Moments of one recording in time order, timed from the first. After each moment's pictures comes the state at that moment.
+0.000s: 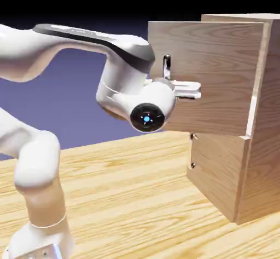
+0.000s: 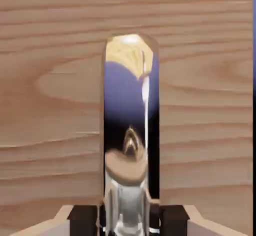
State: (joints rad) arm -0.18 -0.69 -0.43 -2.59 1.32 1.68 1.99
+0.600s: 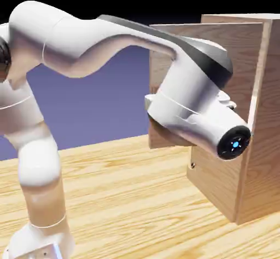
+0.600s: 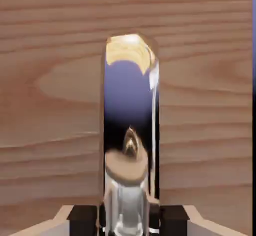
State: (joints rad) arm -0.05 -0.12 -0.85 -2.07 1.12 0.90 1.82
